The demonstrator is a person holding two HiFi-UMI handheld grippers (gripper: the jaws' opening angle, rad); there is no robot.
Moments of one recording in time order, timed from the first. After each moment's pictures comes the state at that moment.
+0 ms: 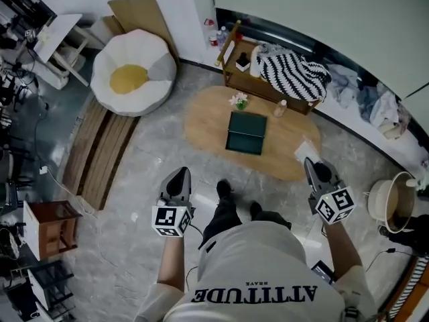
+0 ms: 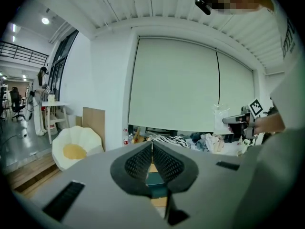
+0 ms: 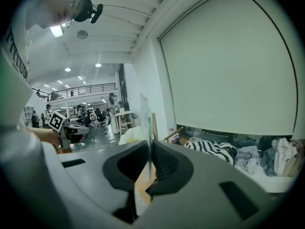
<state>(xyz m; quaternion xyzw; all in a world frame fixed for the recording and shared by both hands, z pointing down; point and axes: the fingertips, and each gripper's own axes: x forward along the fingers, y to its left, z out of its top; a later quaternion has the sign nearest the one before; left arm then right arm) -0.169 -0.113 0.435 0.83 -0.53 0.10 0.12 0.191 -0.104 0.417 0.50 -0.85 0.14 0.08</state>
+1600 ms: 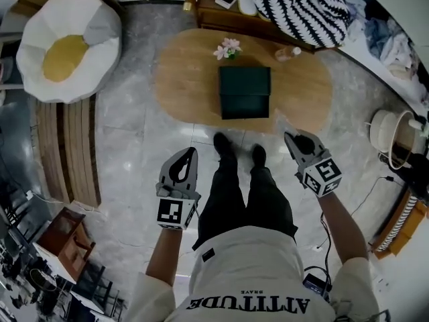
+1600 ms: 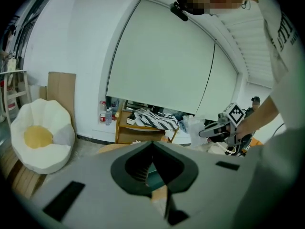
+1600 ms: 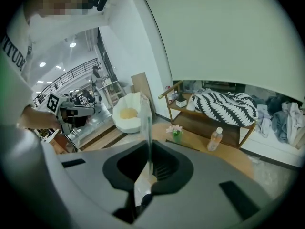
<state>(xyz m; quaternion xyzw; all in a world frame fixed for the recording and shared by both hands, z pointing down) -0.166 -0.326 0.637 0.90 -0.35 0.18 0.21 0.080 -0.278 0.681 0.48 -0.79 0.31 0.22</state>
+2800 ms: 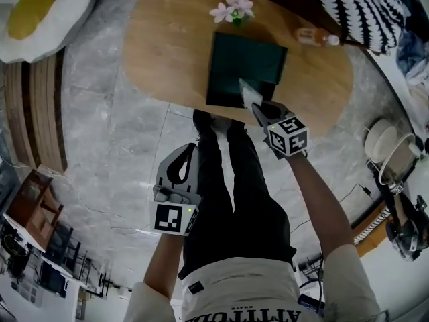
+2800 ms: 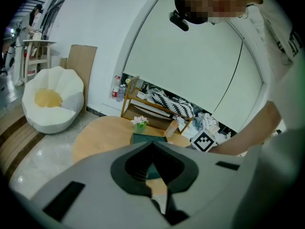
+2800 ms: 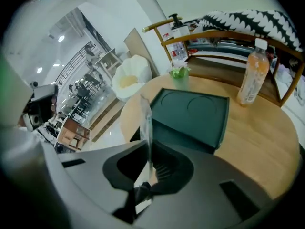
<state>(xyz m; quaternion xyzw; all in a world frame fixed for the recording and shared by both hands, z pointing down) -0.108 -0.306 0.810 0.83 -0.43 0.18 0.31 0.068 -0.306 0.996 0.36 -0.76 0.45 0.31</state>
